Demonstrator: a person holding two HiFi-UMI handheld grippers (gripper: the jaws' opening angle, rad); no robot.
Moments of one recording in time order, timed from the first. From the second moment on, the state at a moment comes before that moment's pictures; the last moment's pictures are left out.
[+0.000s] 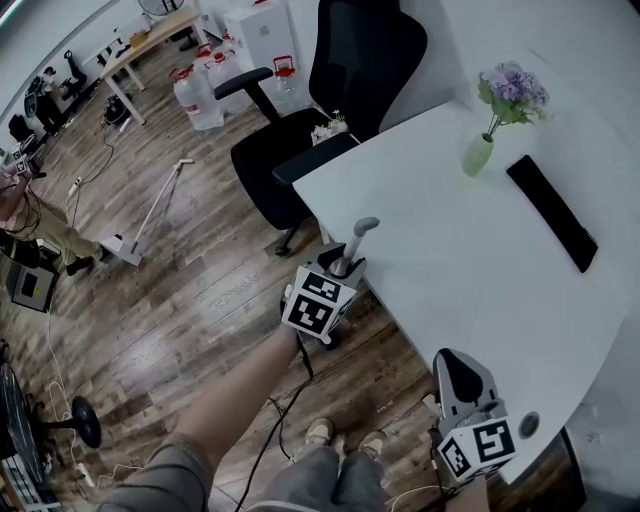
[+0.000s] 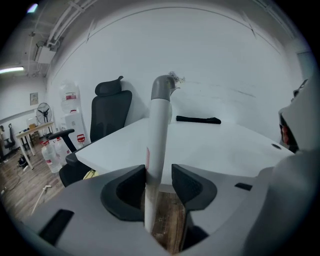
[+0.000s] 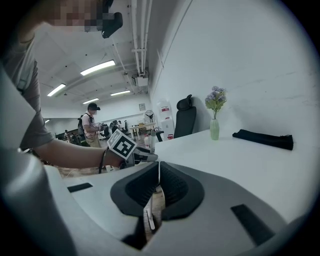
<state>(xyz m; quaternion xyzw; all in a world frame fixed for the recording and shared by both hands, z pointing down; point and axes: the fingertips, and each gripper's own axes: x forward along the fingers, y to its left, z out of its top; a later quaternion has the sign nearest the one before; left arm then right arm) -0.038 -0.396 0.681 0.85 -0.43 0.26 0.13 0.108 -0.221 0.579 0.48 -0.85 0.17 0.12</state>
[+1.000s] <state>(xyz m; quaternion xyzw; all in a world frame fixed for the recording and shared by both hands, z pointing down) -0.069 -0.293 0.520 0.86 -0.44 0.25 0.07 0.097 -0.167 0.430 0.46 -0.87 0.11 0.10</state>
